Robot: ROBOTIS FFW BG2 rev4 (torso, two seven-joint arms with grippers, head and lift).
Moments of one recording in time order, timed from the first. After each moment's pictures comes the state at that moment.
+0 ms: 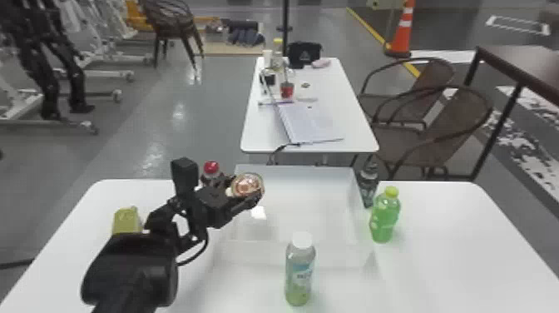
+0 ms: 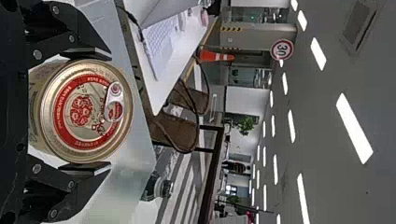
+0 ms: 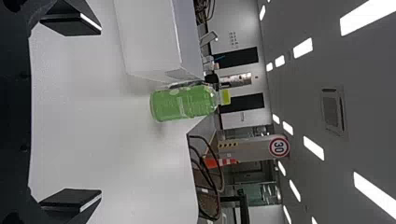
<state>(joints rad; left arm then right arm) -0.44 0.06 -0.08 -0.96 0.11 -0.06 -0.68 0.50 -0.03 0.11 -1.49 -0.15 -0.55 -0.12</state>
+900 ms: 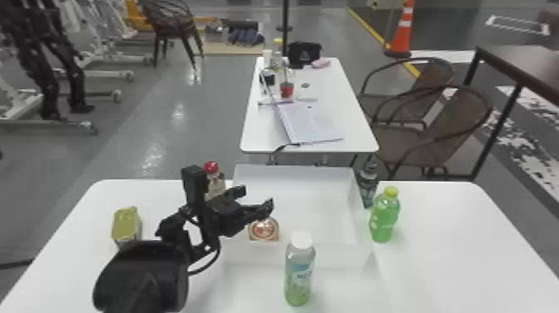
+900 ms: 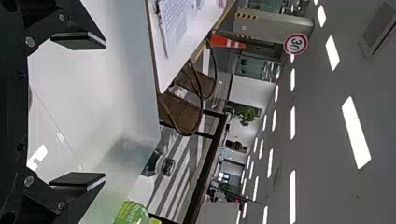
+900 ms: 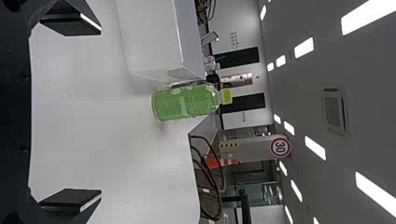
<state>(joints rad) -0.43 0.06 -0.15 -0.95 0.24 0.00 -0.68 0.50 -0.04 0.11 -1.49 -0.16 -0.55 -0.12</state>
